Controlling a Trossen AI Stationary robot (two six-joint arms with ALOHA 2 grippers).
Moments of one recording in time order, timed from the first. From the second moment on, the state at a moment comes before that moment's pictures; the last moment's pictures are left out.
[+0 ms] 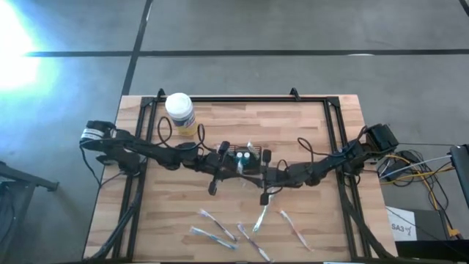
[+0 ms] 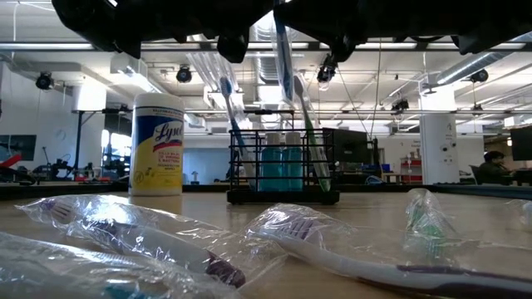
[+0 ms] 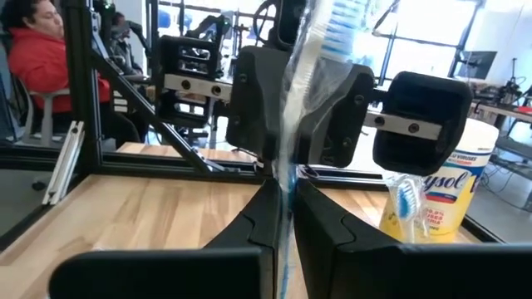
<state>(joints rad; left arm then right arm) -0.12 1.50 0.71 0.88 0.15 -0.05 0.32 1.65 0.67 1.03 0.42 -0.10</state>
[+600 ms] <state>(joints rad) -0.16 1.45 0.66 0.85 0.14 0.03 0.34 1.63 0.67 1.03 0.43 -0.10</state>
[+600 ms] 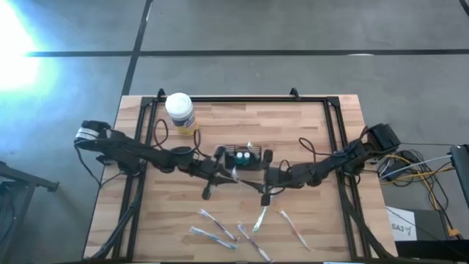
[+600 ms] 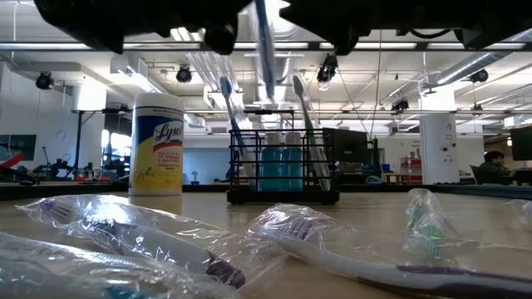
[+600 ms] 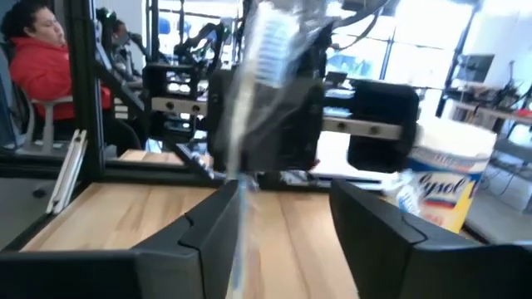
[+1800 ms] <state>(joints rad) -0.25 0.59 0.06 0.75 -0.03 0.05 0.42 0.90 0.11 1.13 0.33 -0.06</state>
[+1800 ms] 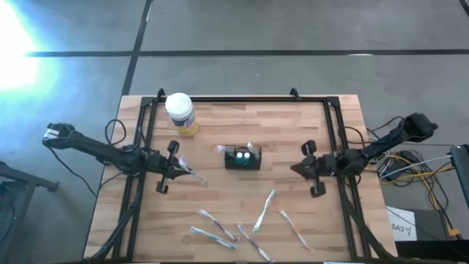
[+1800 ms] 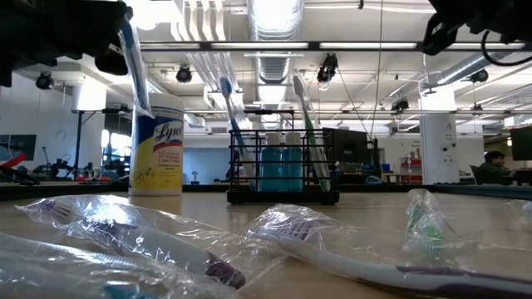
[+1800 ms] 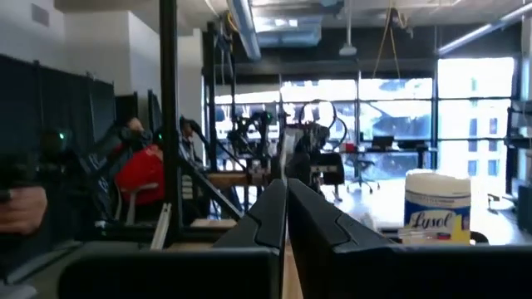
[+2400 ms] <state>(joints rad) -0.24 0.77 0.24 0.81 -0.08 0.22 0.42 0.83 0.01 1.19 0.33 -0.08</state>
